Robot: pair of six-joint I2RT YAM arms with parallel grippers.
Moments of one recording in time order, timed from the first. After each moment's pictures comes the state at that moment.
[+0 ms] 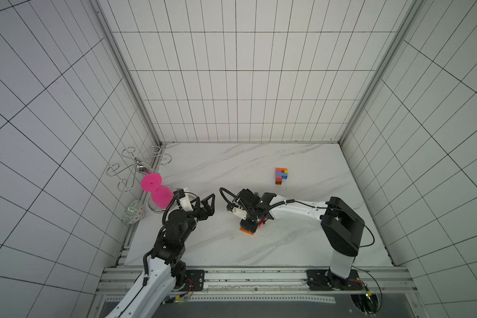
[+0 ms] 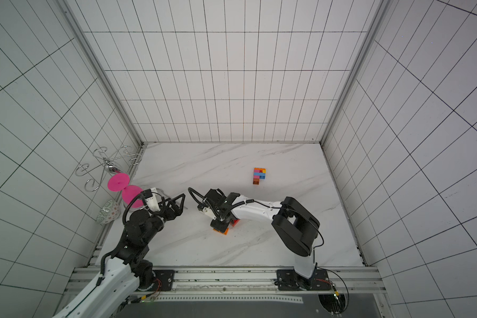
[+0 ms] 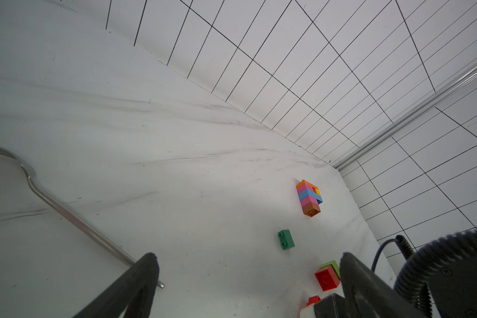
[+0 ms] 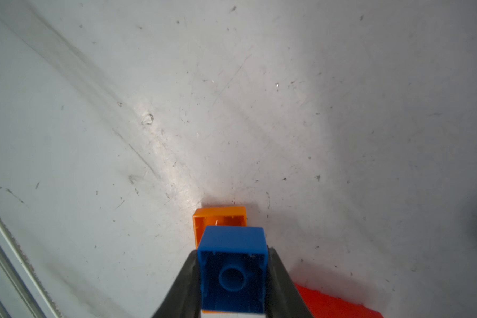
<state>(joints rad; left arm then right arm) -0.31 0.55 0.20 0.14 0.06 -0.68 1.01 1.85 1.25 -0.65 -0.08 -0.15</state>
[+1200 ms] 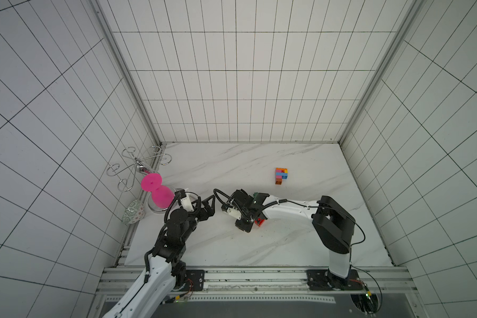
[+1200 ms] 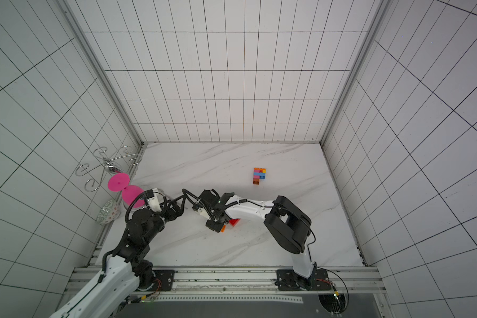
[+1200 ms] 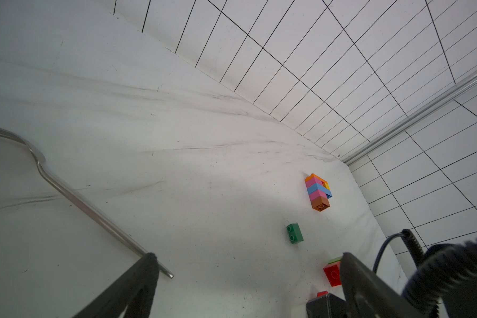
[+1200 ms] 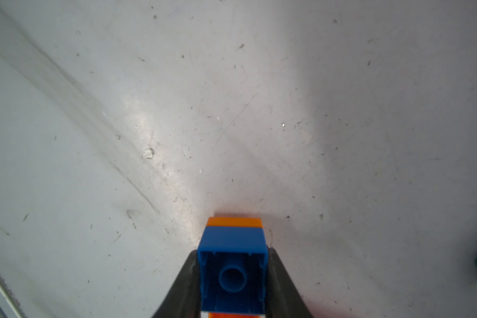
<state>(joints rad) -0.31 0.58 0.19 0.13 0.05 -0.68 1.02 1.93 1.32 -0.65 -0.03 -0.16</state>
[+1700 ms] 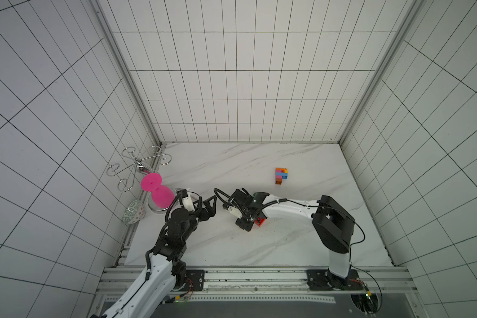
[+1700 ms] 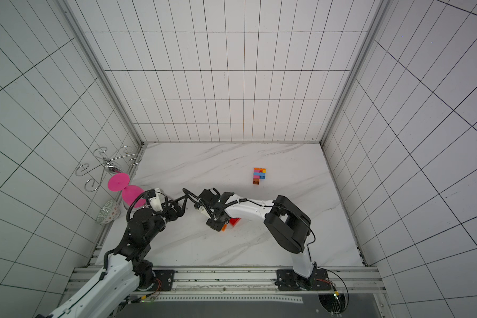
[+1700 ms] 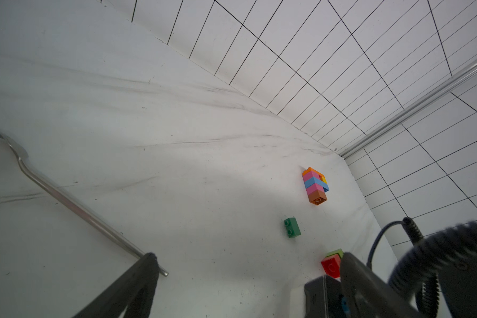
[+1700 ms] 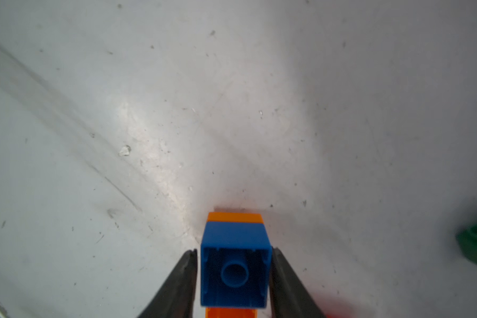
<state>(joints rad) -0.31 0.62 0.19 0.17 0.10 -0.67 1.01 1.91 1.34 -0.70 0.01 -0.08</state>
